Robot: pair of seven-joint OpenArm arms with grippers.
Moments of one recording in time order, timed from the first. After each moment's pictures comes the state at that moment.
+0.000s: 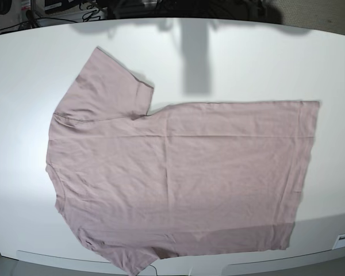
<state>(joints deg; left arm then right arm) 12.7 0.9 -34.5 16.6 19.2 -18.7 -14.3 -13.0 7.8 6.0 18.9 -11.9 9.3 5.8</state>
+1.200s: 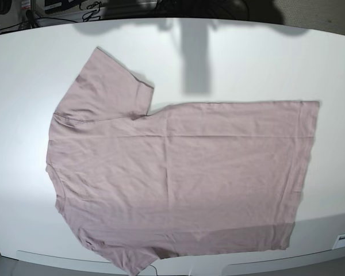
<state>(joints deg) 54.5 4.3 -34.0 79.9 4.6 -38.8 -11.5 -54.2 13.6 6.0 77.4 -3.0 15.8 0.2</state>
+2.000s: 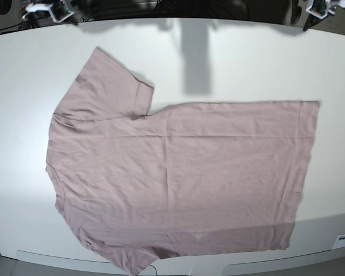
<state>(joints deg) 58.4 -0.9 -29.7 118.1 12.5 -39.5 -4.3 -68.6 24.2 16.3 121.5 2.6 15.7 -12.8</state>
